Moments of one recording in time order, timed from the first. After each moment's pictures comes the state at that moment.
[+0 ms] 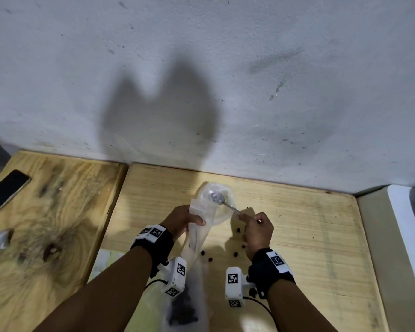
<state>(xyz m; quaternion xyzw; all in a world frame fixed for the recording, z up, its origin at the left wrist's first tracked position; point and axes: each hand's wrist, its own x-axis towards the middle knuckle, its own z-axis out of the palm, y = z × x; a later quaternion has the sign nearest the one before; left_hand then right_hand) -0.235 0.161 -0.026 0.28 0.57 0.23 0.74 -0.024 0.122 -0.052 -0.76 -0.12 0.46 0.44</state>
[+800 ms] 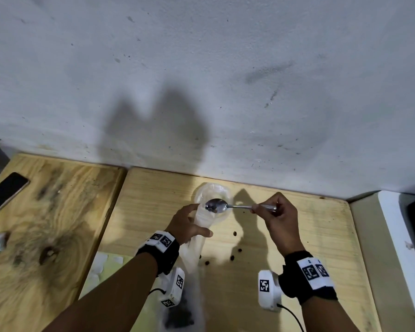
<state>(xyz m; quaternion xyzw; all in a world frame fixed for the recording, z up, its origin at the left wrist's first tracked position) -0.225 0.151 -0.013 0.46 0.62 0.17 0.61 0.017 0.127 0.055 -0.64 -0.40 0.43 0.49</state>
